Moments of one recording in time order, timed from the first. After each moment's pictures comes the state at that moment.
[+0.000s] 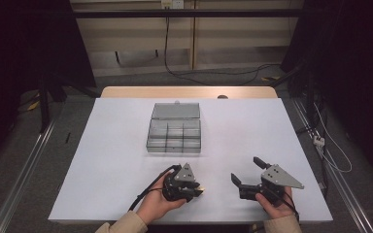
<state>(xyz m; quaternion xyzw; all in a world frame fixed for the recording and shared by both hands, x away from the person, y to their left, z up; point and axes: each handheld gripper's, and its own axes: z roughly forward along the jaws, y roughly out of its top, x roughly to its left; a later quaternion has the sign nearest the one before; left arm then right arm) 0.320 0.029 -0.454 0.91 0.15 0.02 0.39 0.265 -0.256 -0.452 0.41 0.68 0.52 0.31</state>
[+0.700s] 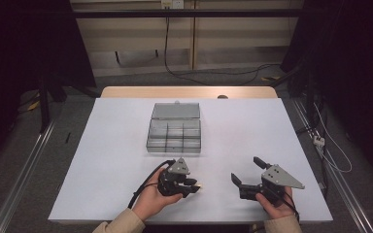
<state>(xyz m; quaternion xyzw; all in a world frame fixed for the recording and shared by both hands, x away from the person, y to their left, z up) 0.332 0.043 -0.443 0.89 0.19 -0.01 0.41 0.265 -0.256 -0.452 0.41 0.68 0.52 0.31</state>
